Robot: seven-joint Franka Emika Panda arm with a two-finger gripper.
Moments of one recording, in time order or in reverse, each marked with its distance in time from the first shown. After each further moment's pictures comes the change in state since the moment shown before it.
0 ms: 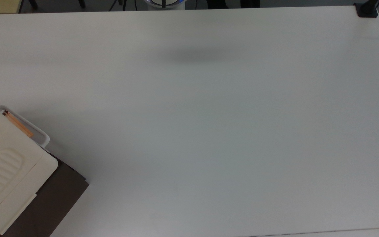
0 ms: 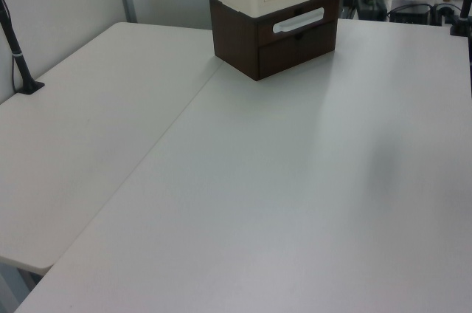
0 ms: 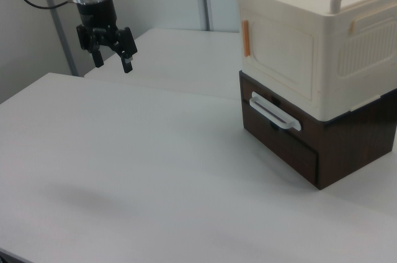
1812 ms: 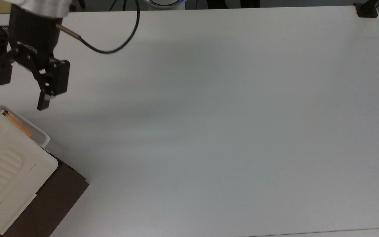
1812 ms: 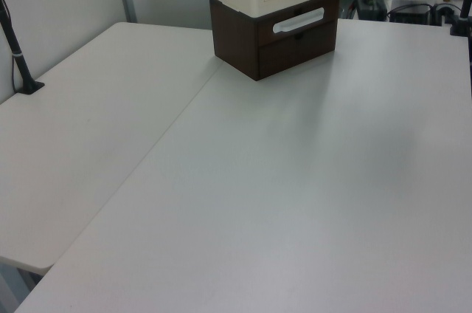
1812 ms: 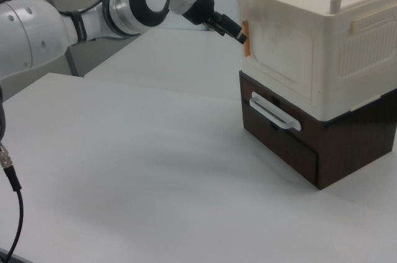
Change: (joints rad) arm -0.104 0.353 -0.133 0.173 -0.289 0.848 0.420
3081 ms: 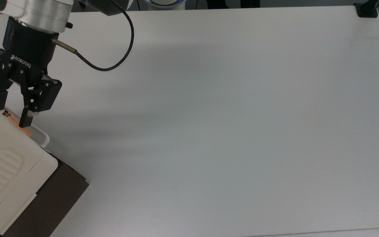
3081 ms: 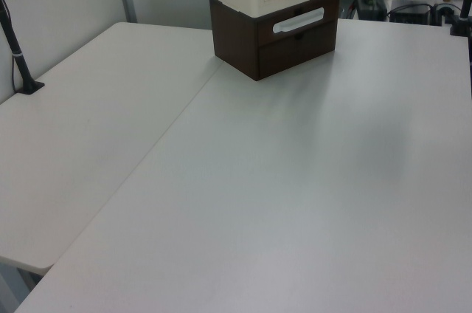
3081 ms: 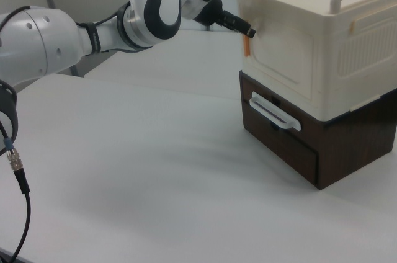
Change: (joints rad) arm -0.026 0.060 -0.002 0.006 -0.025 0.210 0.031
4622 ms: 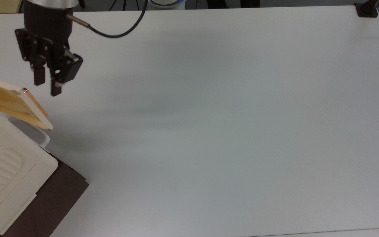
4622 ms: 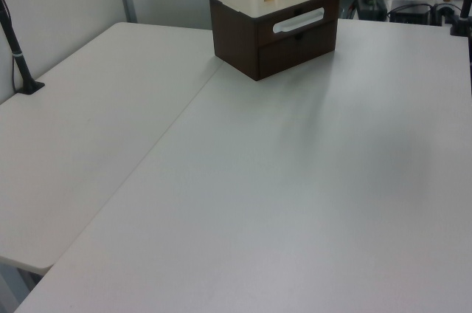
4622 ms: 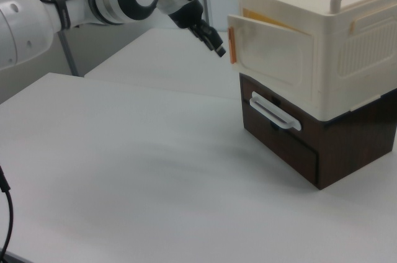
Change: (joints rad) arm 0.002 -0.132 0.060 -0.046 0.156 -0.407 -0.048
